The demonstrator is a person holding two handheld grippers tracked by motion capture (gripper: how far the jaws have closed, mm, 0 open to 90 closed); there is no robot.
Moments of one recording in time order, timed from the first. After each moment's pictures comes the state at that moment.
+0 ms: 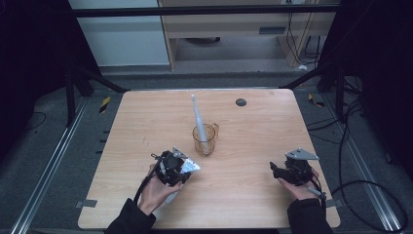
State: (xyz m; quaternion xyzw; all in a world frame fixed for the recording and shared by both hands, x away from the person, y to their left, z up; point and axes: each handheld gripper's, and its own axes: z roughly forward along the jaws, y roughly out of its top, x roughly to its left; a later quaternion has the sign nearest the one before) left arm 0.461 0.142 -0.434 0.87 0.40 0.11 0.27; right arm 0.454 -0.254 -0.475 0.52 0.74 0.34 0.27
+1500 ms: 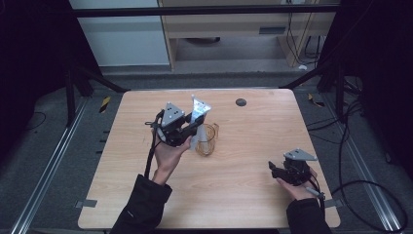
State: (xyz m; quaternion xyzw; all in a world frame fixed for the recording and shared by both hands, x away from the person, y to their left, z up) left arm 0.505 0.116 -0.338 0.72 0.35 0.25 0.55; right arm 0.455 -0.251 -0.478 0.51 0.74 0.35 0.27
